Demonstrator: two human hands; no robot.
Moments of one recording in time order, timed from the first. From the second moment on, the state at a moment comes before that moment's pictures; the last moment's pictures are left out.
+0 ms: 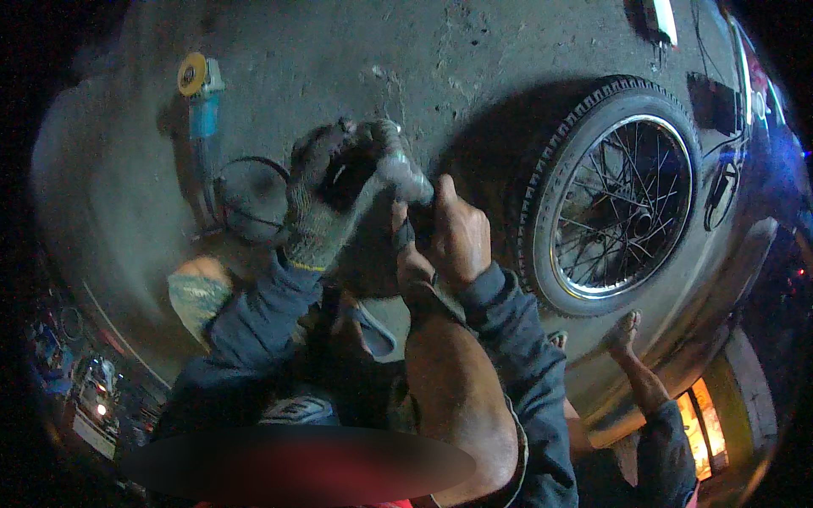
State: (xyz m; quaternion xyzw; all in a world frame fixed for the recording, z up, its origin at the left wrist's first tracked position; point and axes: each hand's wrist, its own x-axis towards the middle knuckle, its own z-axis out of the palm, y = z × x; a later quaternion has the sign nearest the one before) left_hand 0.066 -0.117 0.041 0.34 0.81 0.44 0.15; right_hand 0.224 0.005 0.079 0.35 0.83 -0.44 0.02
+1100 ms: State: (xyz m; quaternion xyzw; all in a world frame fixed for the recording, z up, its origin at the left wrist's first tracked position) left_hand 0.052 -0.112 0.061 0.41 0.78 0.46 0.12; right_hand 0.215 0.002 0.077 0.36 0.78 -0.51 -0.04
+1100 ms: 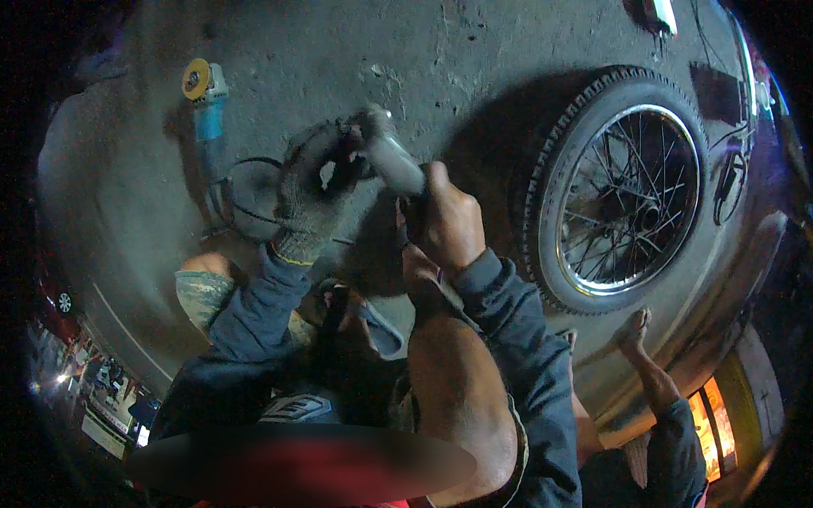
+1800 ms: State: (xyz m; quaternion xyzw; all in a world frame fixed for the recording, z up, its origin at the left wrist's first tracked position) left_hand 0.056 -0.133 0.044 0.36 0.79 0.47 0.14; right_hand 0.228 -0.002 0.076 0.28 0.87 -0.38 -0.15
